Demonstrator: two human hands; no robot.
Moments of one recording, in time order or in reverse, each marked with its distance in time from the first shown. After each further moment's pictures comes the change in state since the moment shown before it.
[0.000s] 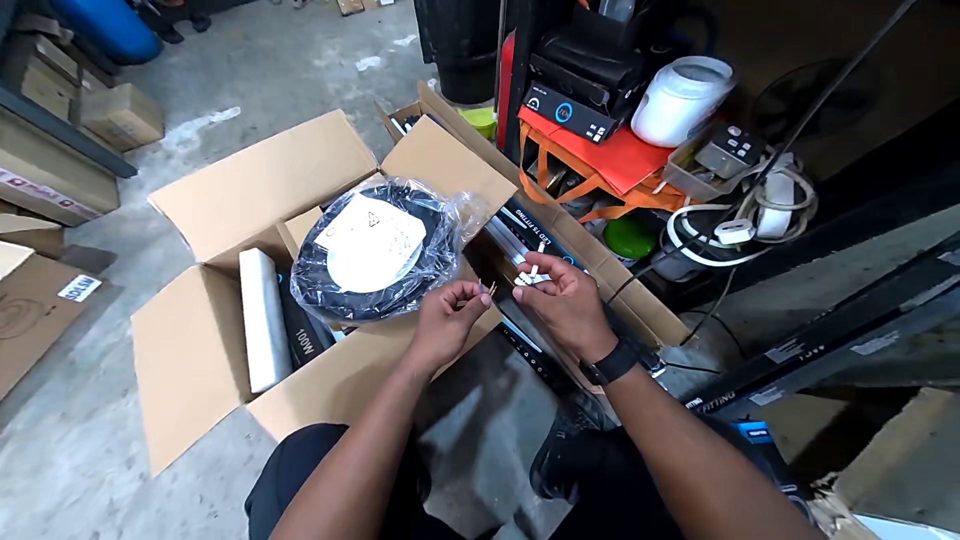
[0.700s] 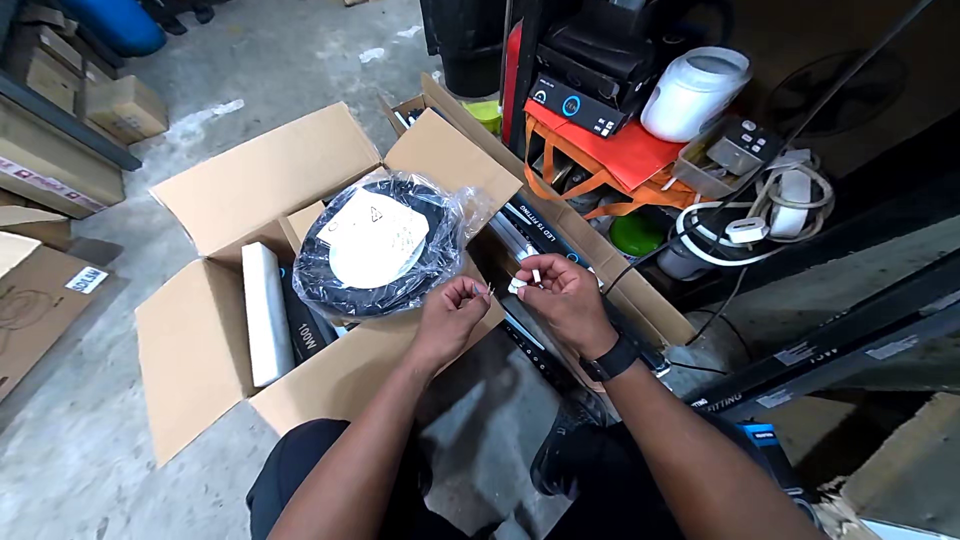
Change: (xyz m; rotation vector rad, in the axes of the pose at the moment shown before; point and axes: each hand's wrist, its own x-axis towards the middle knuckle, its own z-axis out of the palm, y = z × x) left_hand 0.000 0.001 0.002 -0.063 0.031 -0.048; right_hand 0.004 0.002 0.003 0.034 -0.050 -0.075
